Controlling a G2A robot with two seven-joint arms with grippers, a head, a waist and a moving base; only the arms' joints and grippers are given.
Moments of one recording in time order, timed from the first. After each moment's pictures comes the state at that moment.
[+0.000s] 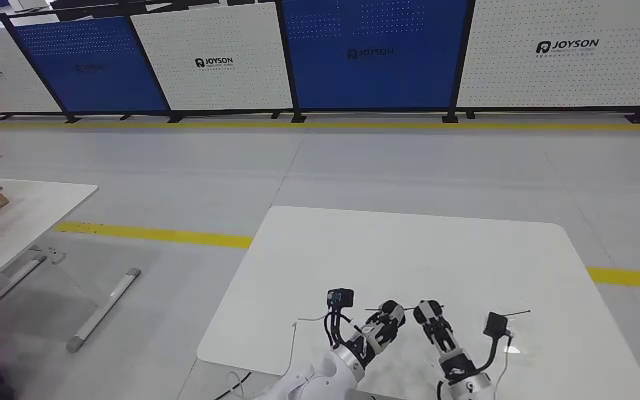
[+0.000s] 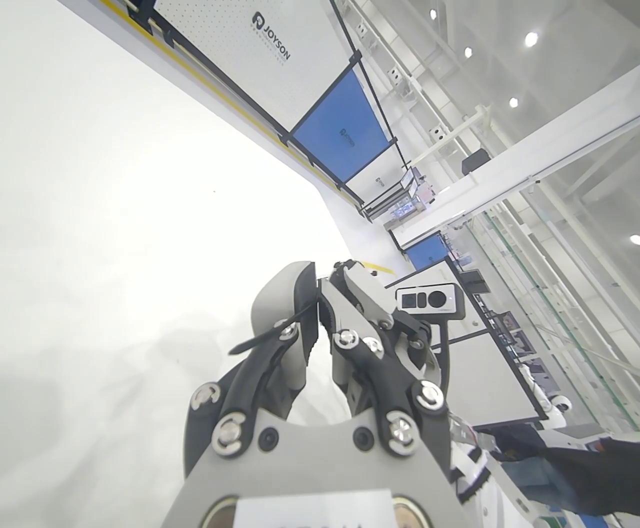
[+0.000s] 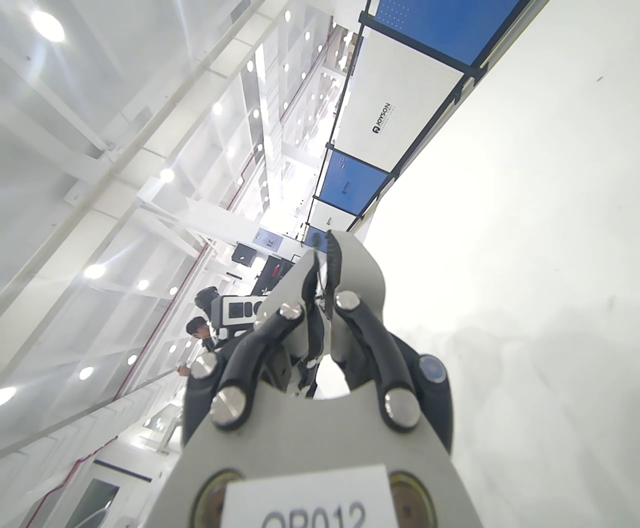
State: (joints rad) left arm 1.53 -1.26 -0.87 -1.75 0.38 0.05 0.08; right arm -1.69 -1.32 1.22 -1.68 -0.17 -0.31 0.09
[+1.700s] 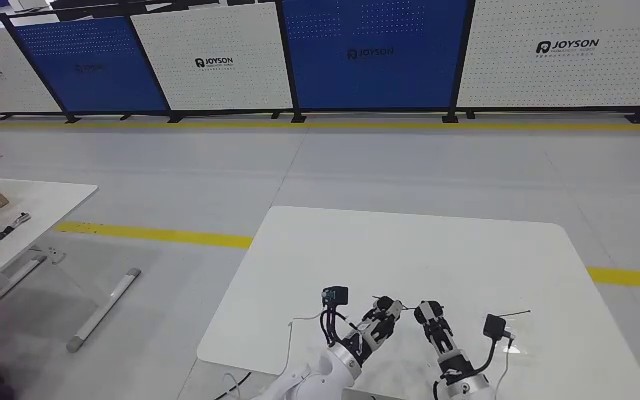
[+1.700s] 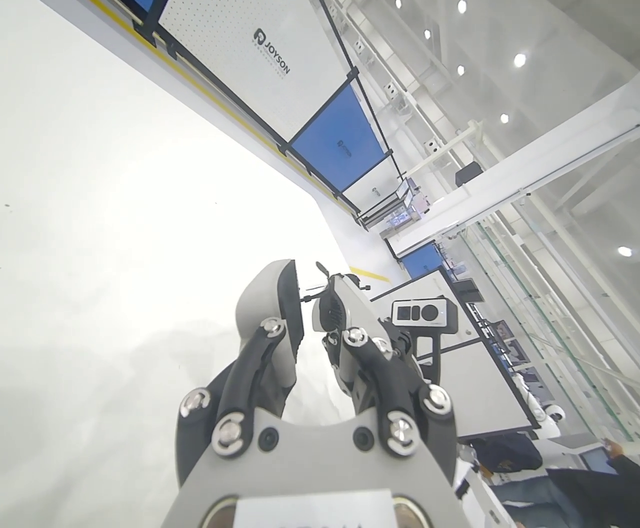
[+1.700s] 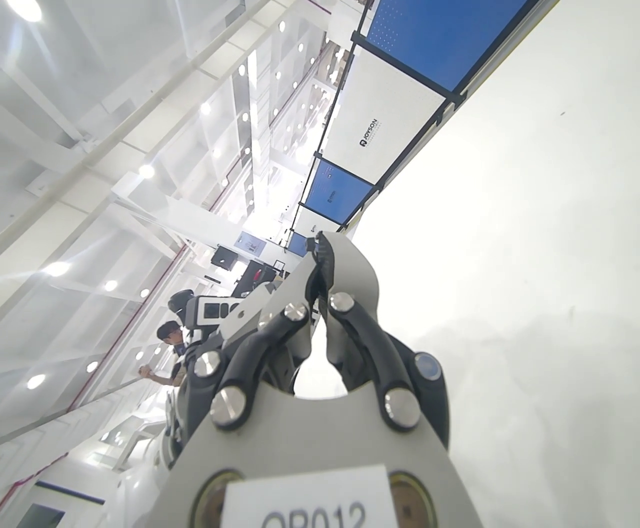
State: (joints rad) left arm 1.55 -1.27 -0.90 -1.77 0.37 0.05 0.08; right arm -1.69 -1.32 1.20 -1.67 -0.28 -0.29 0.00
